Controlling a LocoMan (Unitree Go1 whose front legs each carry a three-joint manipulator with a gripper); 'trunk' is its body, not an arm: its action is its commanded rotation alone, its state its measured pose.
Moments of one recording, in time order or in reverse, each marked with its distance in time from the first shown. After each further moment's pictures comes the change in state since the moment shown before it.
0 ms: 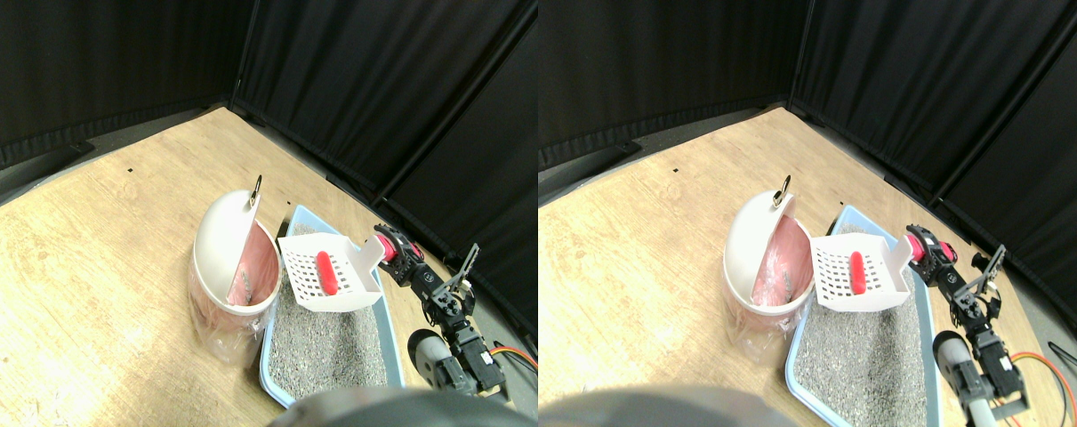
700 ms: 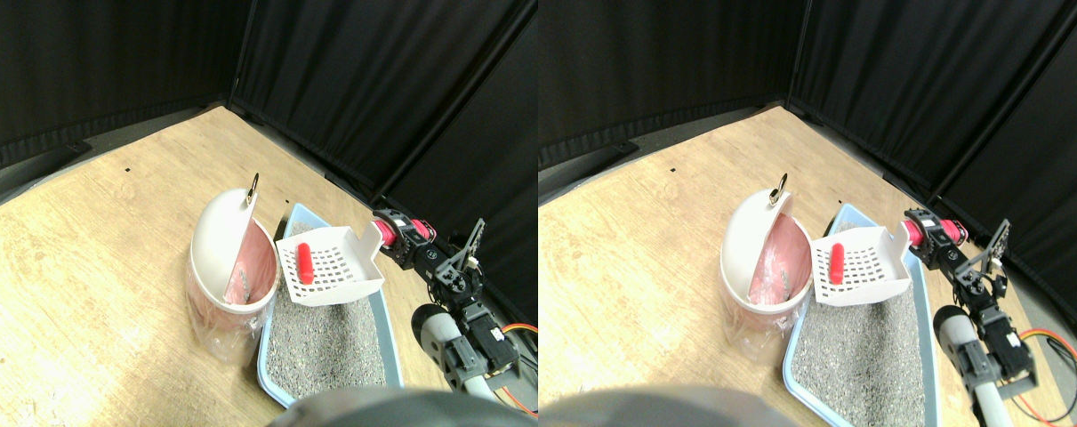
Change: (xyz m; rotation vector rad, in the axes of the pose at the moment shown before) right arm 0.004 0.005 0.016 -0.213 0.051 -0.050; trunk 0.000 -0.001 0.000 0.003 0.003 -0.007
